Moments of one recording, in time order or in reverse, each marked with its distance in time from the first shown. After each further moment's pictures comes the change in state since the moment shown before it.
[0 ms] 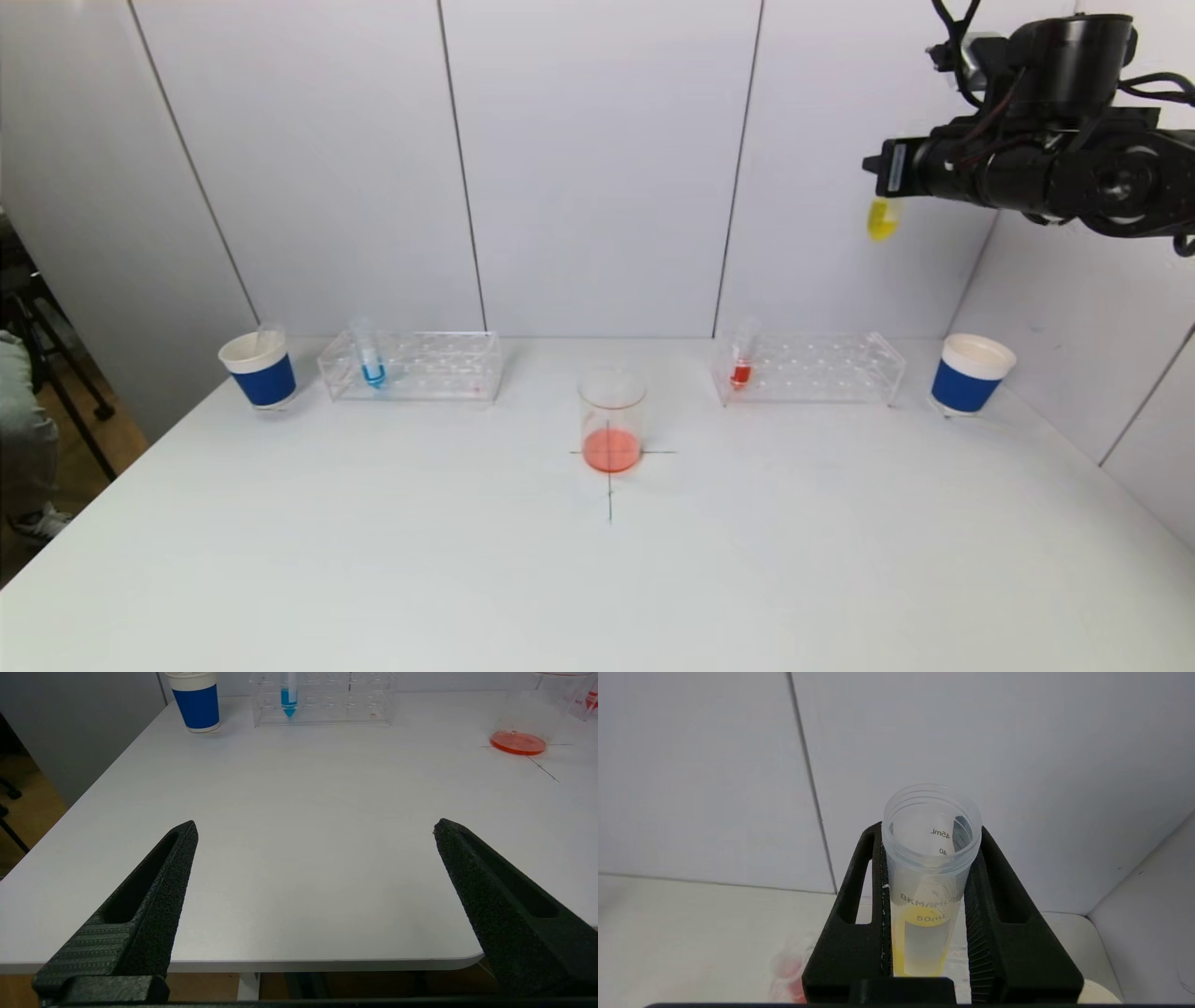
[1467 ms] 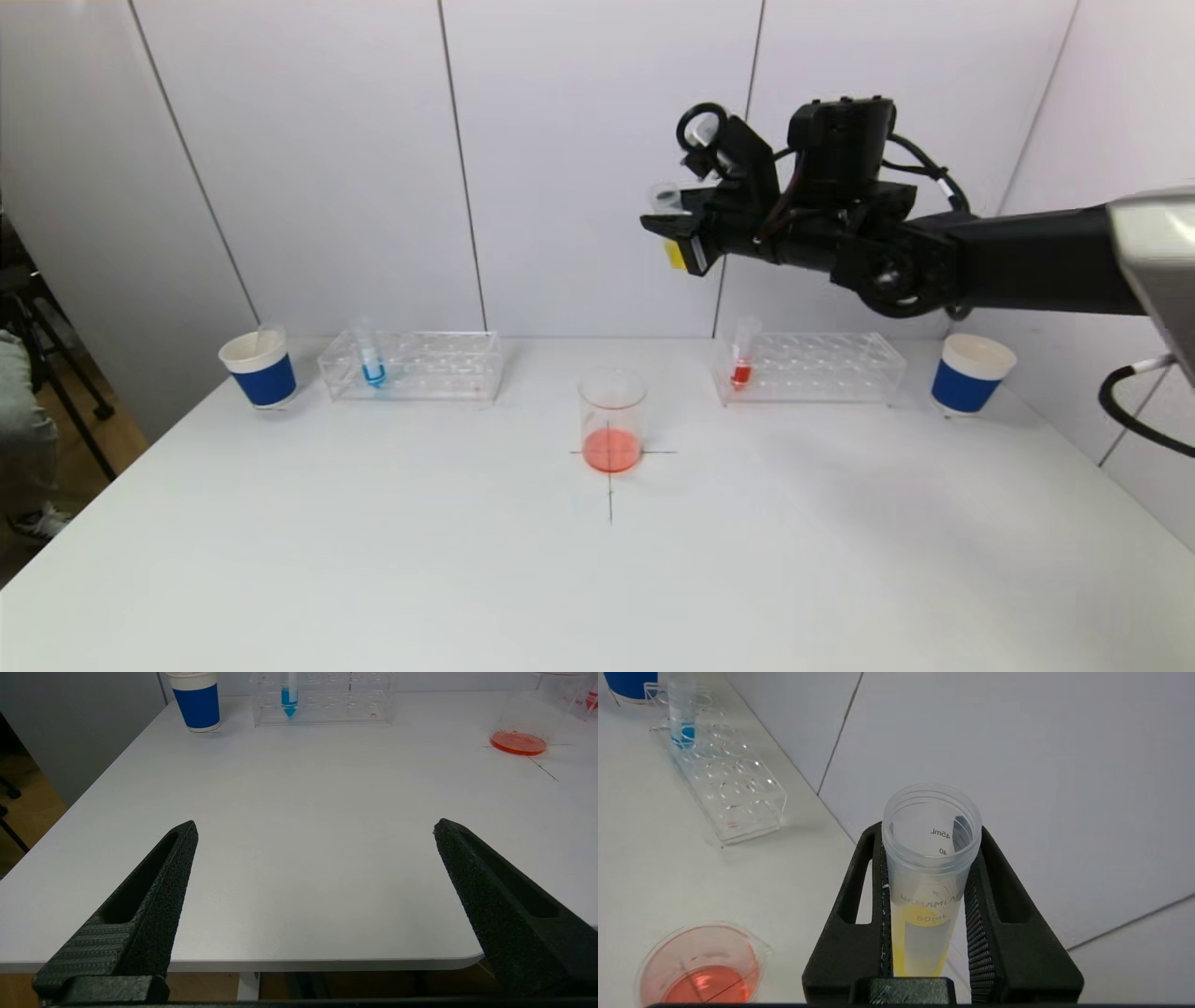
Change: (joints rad) left arm 0.000 0.000 0.000 0.000 0.000 0.000; right arm 0.311 0.171 0.009 -0.260 0.366 -0.453
